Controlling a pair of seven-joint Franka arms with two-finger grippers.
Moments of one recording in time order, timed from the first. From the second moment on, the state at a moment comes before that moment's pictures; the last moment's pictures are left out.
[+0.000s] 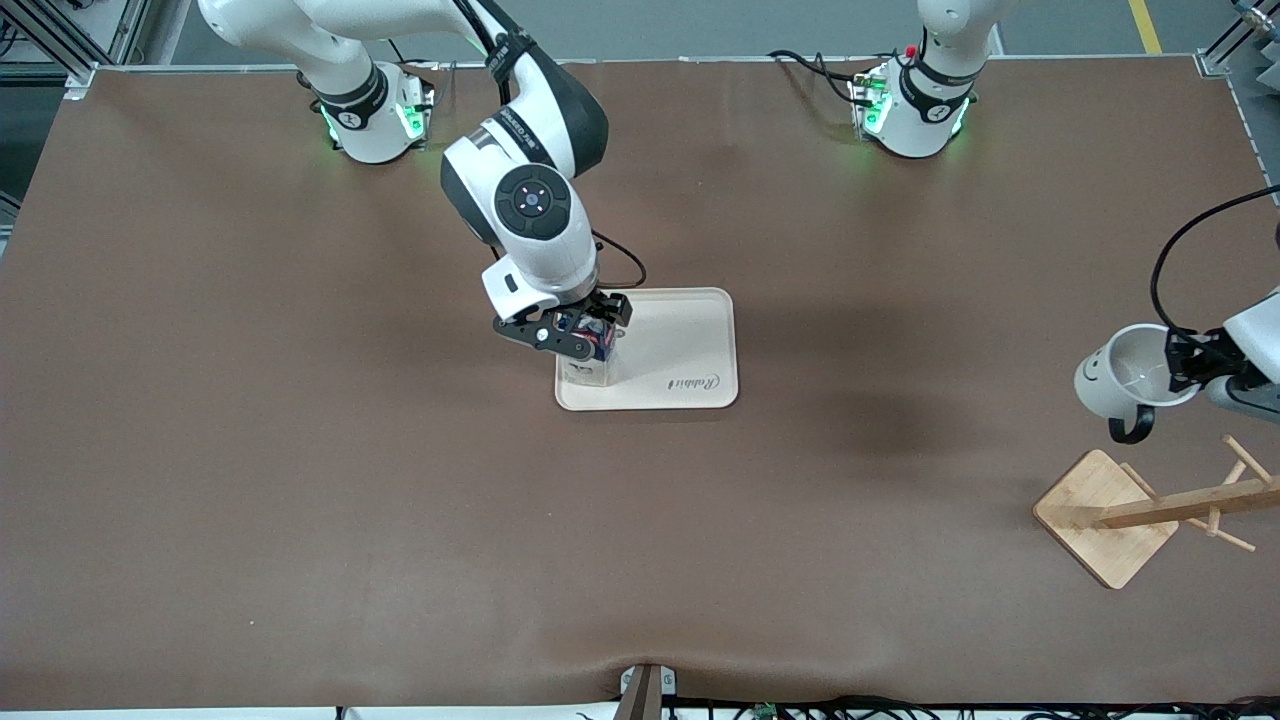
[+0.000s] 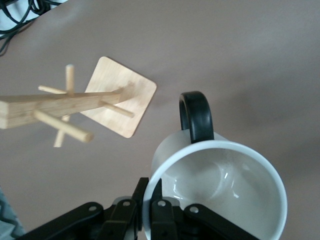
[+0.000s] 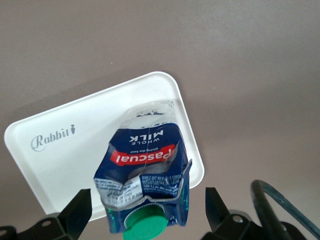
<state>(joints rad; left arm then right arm) 0.63 0.30 -0.62 -1.49 0.27 1.76 0.40 0.68 0.45 0.03 -1.59 0.06 1.95 1.00</state>
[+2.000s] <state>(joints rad) 0.74 0.41 -0.59 -1.42 0.28 1.92 0.71 -0.07 0.29 -0.01 -1.52 0.07 1.44 0.30</state>
